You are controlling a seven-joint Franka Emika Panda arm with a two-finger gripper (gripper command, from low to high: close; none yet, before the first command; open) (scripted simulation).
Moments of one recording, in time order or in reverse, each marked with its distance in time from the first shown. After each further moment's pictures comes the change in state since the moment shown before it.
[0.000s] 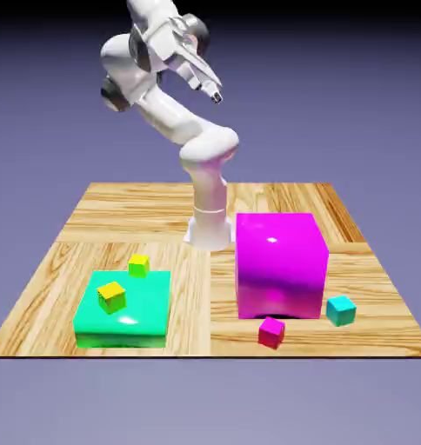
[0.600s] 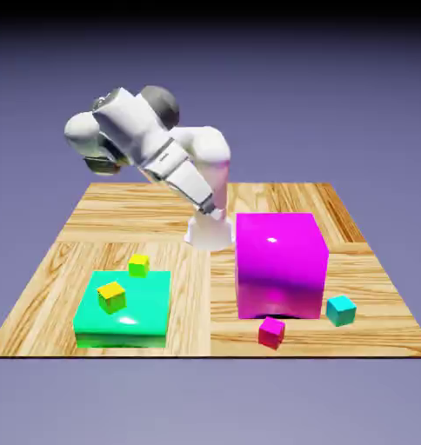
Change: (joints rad) arm 0.652 -0.326 -0.494 0.336 -0.289 -0.471 -0.532
